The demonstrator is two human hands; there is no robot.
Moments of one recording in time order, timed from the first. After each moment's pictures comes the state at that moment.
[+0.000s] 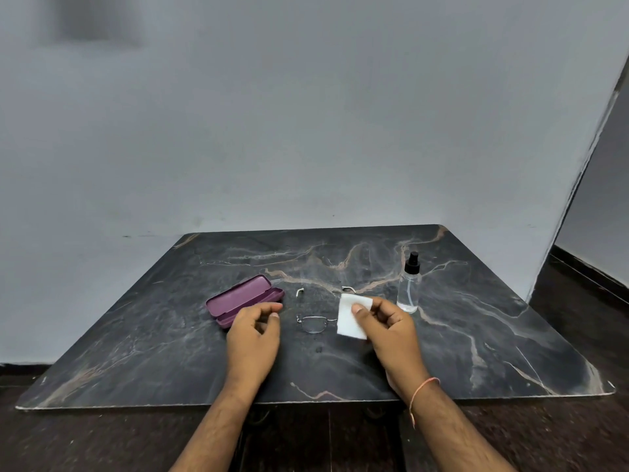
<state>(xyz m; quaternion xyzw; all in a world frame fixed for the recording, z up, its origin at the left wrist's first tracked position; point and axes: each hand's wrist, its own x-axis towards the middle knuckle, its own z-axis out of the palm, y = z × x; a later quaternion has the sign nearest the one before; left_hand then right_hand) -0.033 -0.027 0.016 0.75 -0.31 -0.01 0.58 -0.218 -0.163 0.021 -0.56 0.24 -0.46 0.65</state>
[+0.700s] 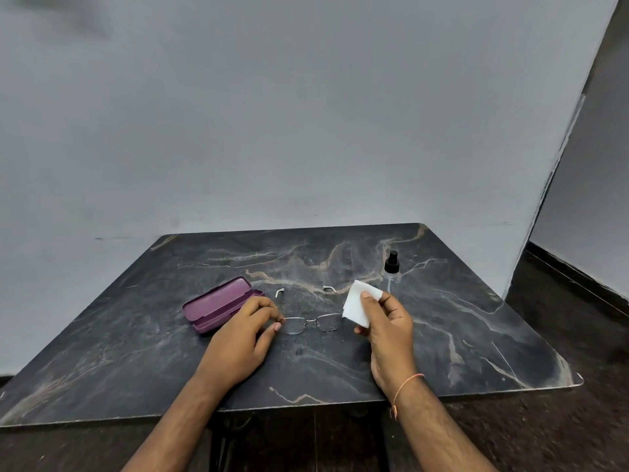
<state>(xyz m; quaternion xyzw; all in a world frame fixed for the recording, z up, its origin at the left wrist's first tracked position) -0.006 -0.032 0.015 0.72 -0.61 0.08 0.33 -0.223 -0.177 0.025 -0.43 0.30 -0.54 0.66</state>
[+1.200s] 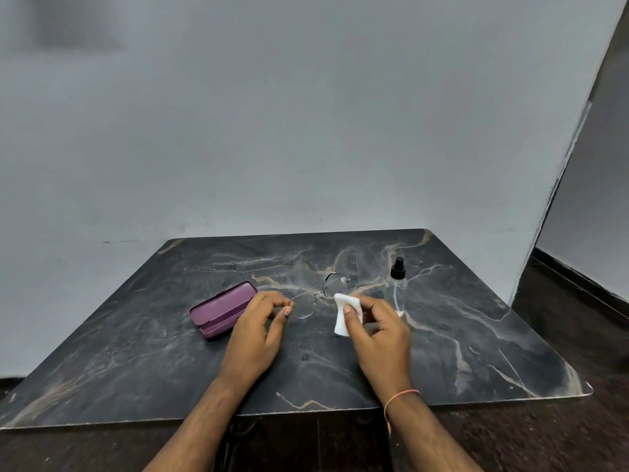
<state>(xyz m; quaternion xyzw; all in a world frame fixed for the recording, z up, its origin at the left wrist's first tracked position) -0.023 -0.051 0.023 0.67 -0.54 0.07 0.51 -0.223 -0.160 0.028 -0.68 0.28 -0.58 0.35</state>
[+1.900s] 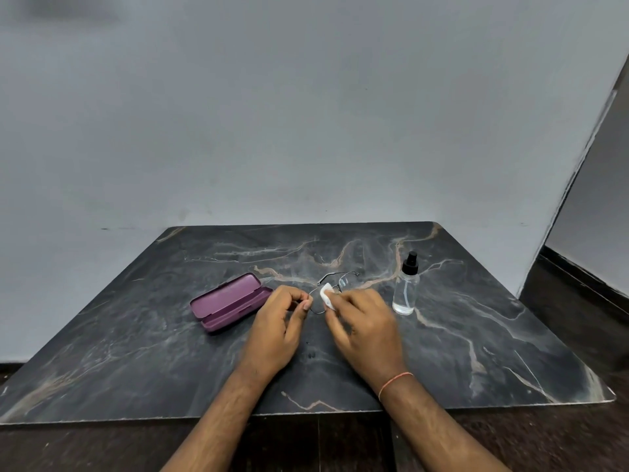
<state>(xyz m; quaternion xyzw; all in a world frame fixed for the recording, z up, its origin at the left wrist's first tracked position) -0.033 -0.069 0.017 0.64 -0.55 0.02 0.54 -0.194 -0.174 0.021 -0.83 0.18 -0.53 0.01</state>
